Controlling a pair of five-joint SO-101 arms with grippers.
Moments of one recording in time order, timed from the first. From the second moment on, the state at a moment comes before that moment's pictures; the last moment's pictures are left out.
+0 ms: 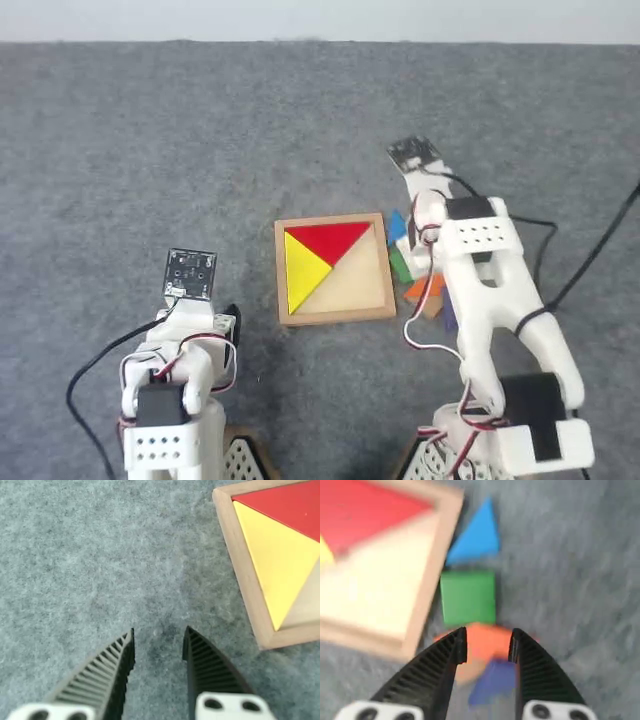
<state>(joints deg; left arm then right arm) -9.4 -103.1 96.9 72.0 -4.0 -11.0 -8.7 31.1 62.9 16.6</state>
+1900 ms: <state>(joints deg) -9.4 -103.1 96.9 72.0 -4.0 -1.3 6.5 27.7 55.6 10.1</state>
